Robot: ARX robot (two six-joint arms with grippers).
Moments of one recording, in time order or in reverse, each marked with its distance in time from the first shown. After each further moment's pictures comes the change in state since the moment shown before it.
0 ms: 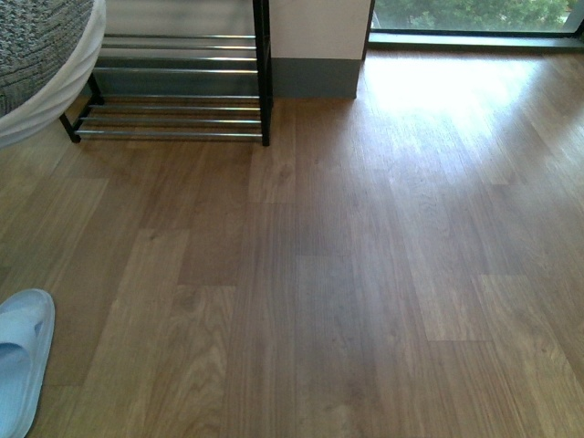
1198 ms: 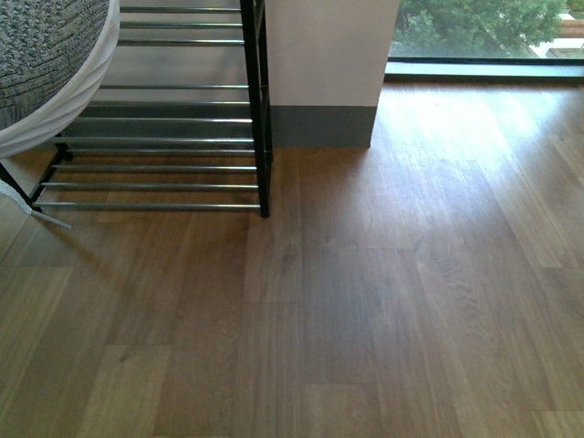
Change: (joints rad) left arm 0.000 0.001 0.000 0.000 0.003 0.003; right arm -0.002 0.001 -0.001 0.000 0.006 0.003
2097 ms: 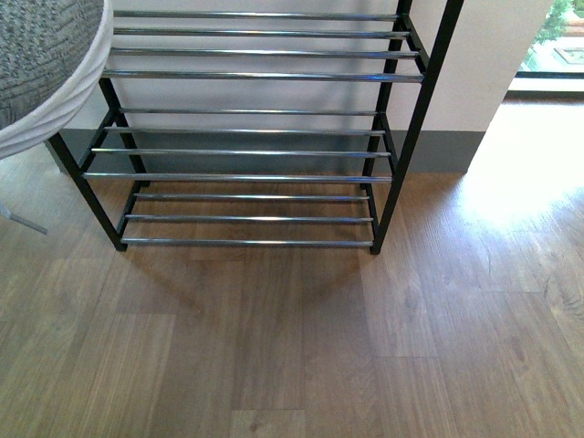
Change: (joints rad) left arm 0.001 0.000 -0.002 -0.001 -0.002 0.000; right arm 0.004 0.000 0.000 0.000 -0.002 0.000
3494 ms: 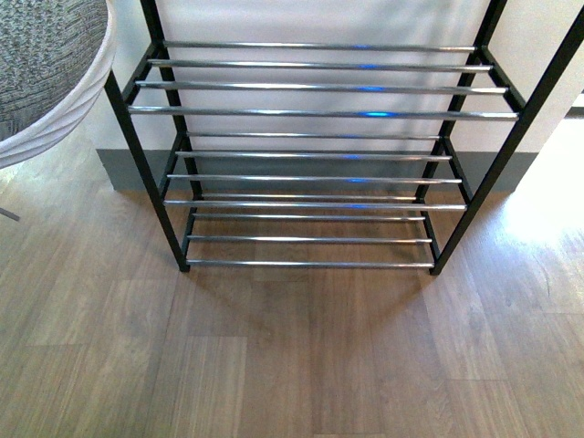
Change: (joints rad) left arm 0.000 0.000 -0.006 0.000 0.000 0.000; right arm 0.000 0.000 0.000 0.000 -0.001 0.000
